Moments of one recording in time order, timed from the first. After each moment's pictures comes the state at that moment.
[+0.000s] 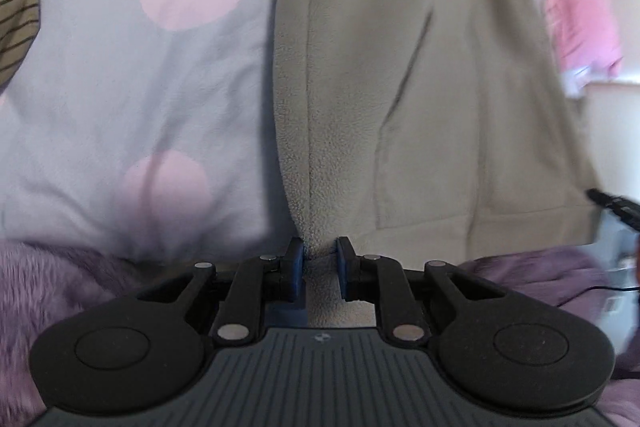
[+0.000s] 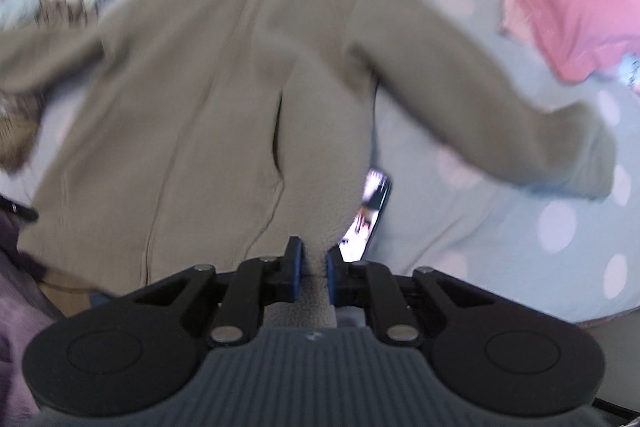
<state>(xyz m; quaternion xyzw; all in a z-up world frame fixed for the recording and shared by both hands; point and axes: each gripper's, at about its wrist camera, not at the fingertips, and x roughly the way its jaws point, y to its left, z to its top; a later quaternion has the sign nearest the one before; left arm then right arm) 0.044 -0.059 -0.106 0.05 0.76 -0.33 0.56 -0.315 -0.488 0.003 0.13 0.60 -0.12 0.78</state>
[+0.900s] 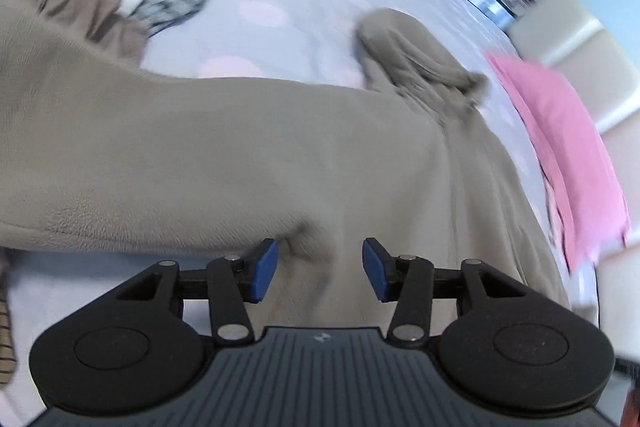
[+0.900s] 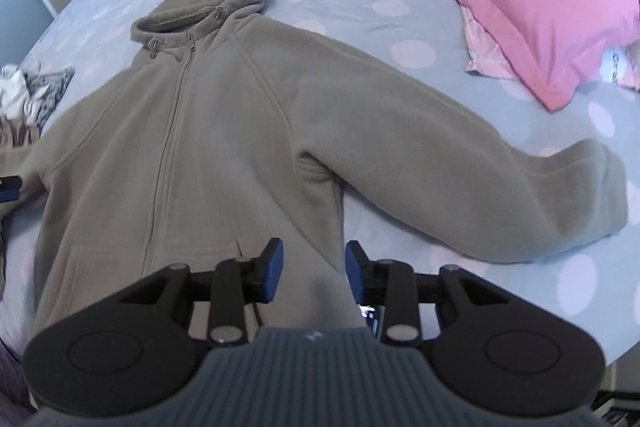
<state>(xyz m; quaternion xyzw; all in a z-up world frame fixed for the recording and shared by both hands) 0.176 -0.161 -0.062 -0.08 0.55 -0.29 0.78 -0.252 -0.537 -0.010 0.20 0.48 -0.22 0.83</state>
